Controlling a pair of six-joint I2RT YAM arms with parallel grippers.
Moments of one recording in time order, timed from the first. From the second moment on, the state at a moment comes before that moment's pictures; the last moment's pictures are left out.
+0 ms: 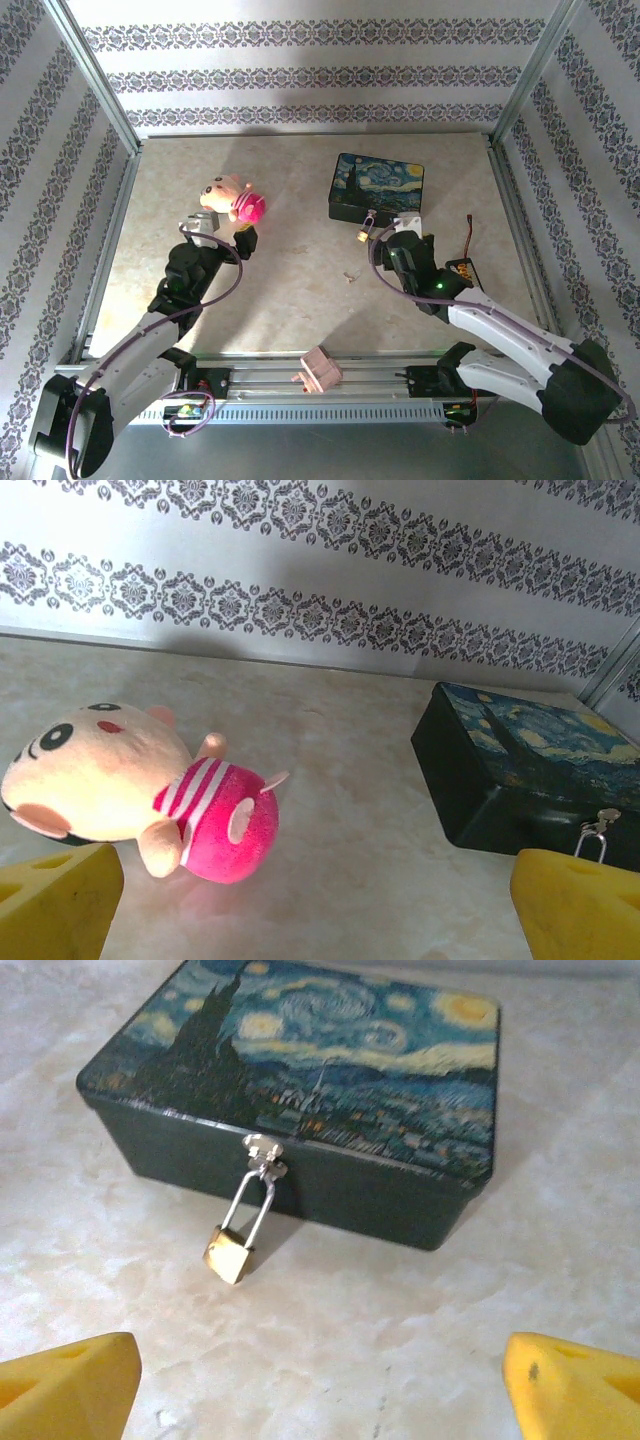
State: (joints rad) left arm -0.31 0.87 0.32 0.42 -0.06 -0.28; right arm 0.65 1.02 0.59 -0.22 0.49 0.36
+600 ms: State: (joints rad) left arm -0.31 0.96 0.32 0.40 -0.10 -0.41; right arm 0.65 1.32 0.73 -0.38 0.11 0.53
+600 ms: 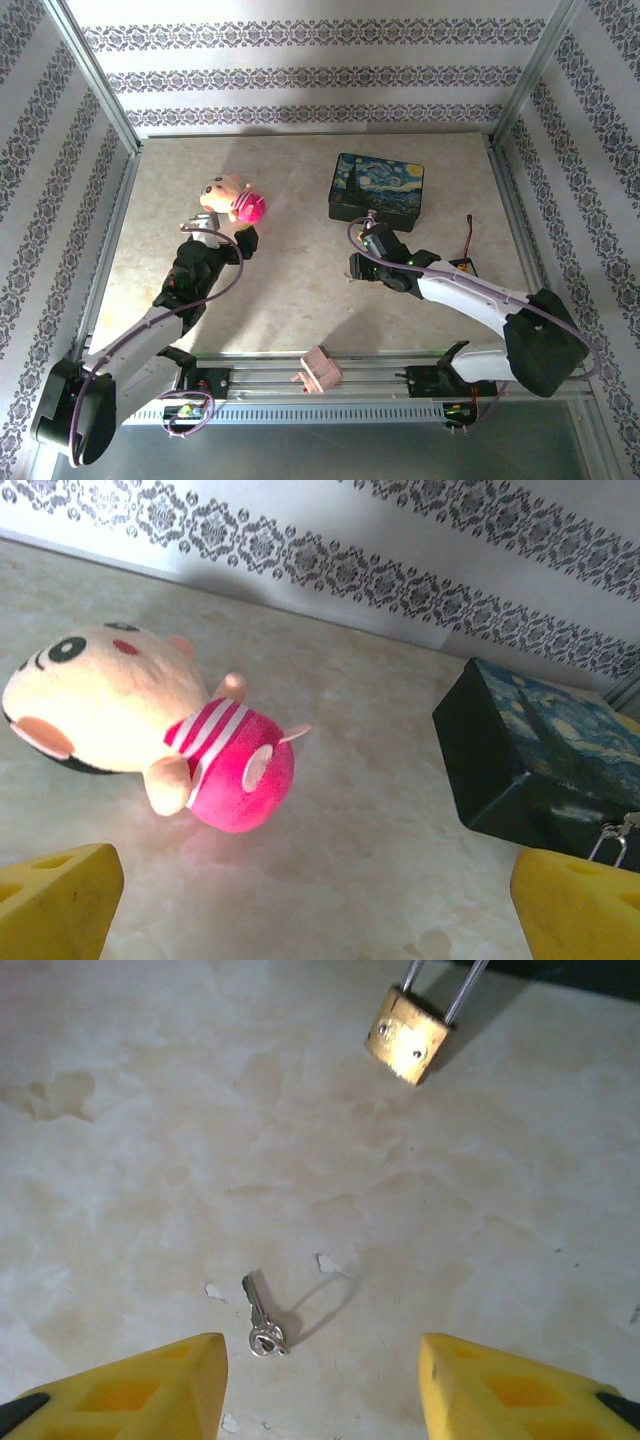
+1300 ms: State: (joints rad) left arm -0.31 1.01 0.32 0.42 -0.13 -0.47; right arm 0.67 1.58 0.83 -0.44 0.00 0.52
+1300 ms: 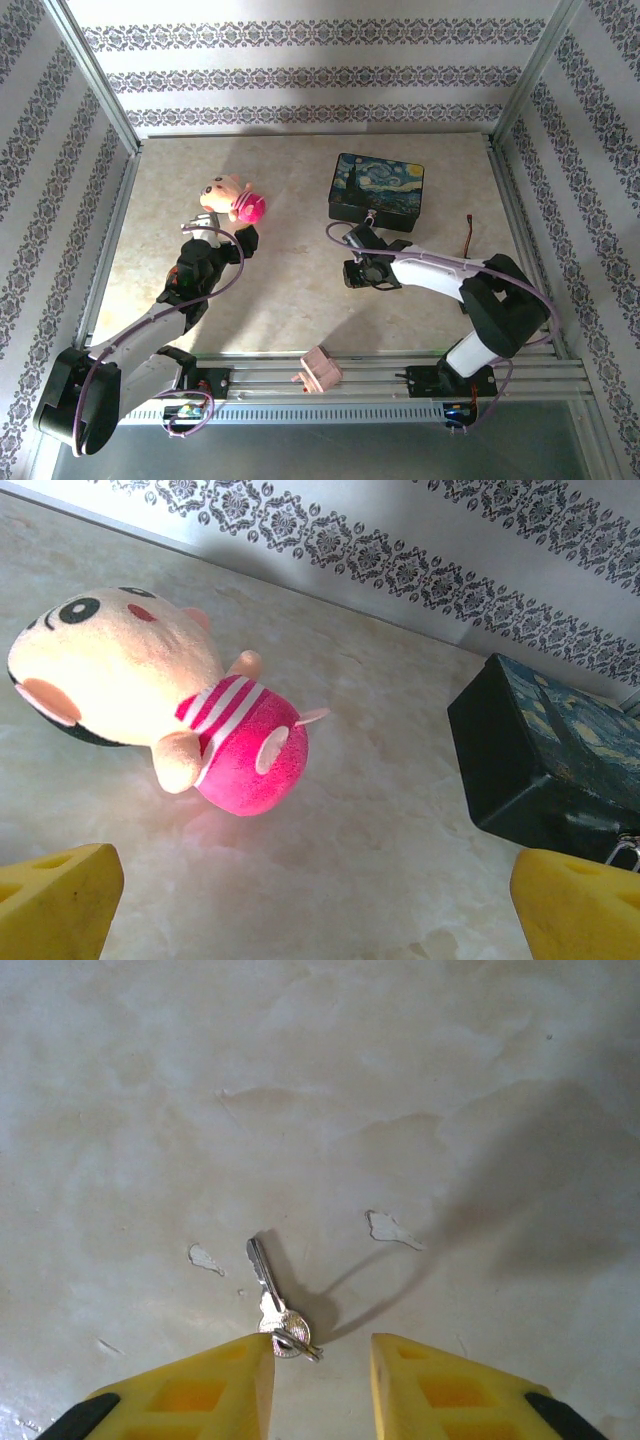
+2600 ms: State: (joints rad) left arm -0.31 1.07 0.38 0.39 -0.10 -0.52; right arm 0.72 1.46 0.90 -0.53 0.05 0.50
